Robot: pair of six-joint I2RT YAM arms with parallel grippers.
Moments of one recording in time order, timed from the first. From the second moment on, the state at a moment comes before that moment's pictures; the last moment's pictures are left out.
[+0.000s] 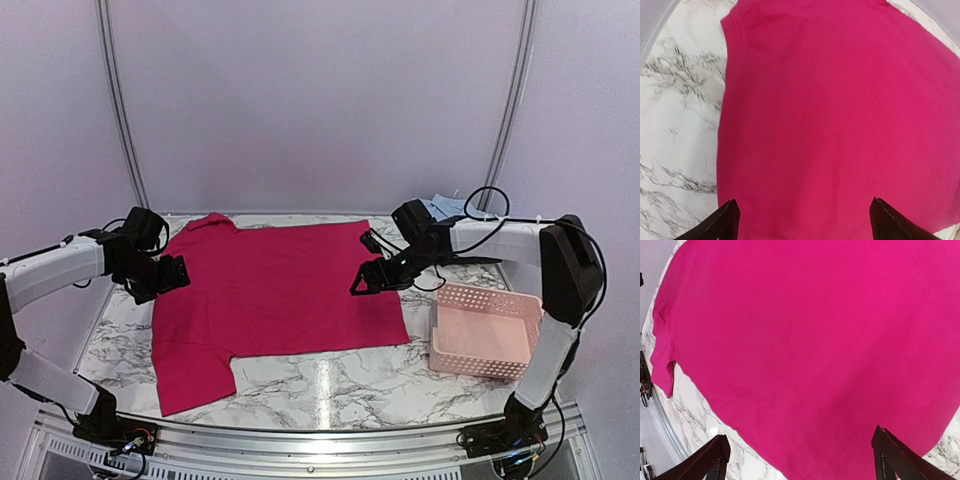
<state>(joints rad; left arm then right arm) -0.28 1.36 0.94 -0.63 -0.09 -0.62 0.51 1.83 1.28 -0.52 -0.47 0.12</state>
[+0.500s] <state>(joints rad) -0.25 1.57 0.83 -0.60 -0.08 -0.66 0.53 1.86 1.14 -0.45 -0.50 0.12</state>
